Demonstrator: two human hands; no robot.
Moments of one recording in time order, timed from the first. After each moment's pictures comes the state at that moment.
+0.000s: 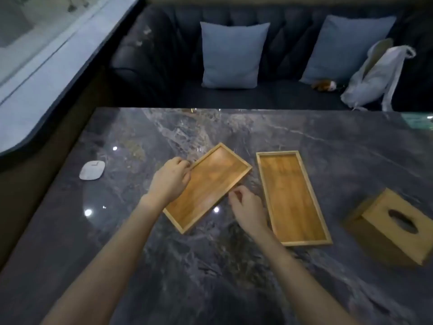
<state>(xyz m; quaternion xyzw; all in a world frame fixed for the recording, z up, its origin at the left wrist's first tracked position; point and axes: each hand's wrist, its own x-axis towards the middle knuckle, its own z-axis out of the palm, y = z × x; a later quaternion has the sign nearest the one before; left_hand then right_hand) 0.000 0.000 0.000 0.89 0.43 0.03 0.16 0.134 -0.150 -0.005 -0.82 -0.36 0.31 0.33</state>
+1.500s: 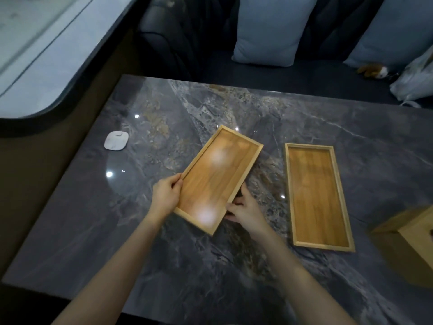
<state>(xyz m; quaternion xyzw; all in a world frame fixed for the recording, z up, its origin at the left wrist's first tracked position) -0.061 -0.037 -0.023 0.67 0.63 0.15 0.34 0.105 -0.135 -0.035 -0.65 -0.25 0.59 0.41</state>
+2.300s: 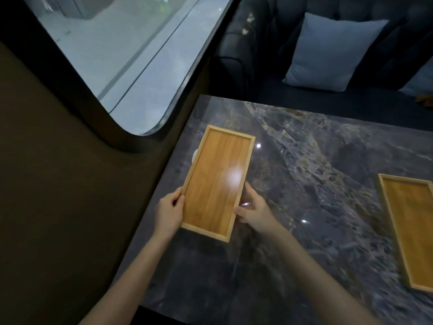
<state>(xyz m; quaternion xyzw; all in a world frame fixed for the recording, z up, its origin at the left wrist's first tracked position) -0.285 0.038 0.001 0.58 0.68 0.23 0.40 -0.088 -0.013 -0.013 -0.62 -0.38 0.58 0.37</state>
